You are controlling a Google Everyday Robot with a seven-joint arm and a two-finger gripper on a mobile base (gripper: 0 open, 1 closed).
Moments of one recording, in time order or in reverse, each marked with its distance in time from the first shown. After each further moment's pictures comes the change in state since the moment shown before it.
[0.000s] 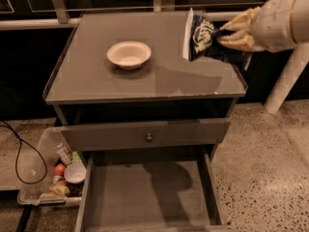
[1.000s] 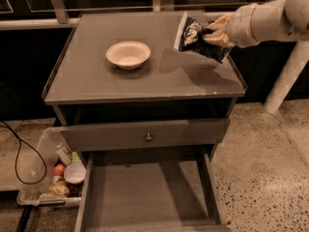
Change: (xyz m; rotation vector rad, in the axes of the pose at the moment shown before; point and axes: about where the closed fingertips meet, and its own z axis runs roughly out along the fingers) arm 0.058 -0.049 0.106 0.025 0.003 0.083
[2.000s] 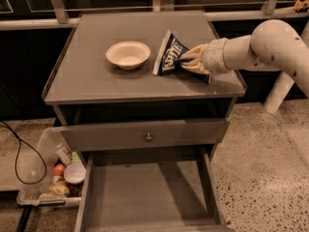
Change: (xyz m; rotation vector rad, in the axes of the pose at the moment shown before) arm 0.010 0.083 0.069 -0.125 -0.077 0.009
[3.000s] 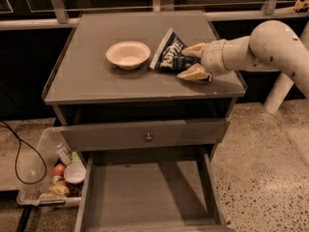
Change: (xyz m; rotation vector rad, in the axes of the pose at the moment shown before) arm 0.000 0.000 0.000 0.000 0.000 0.000
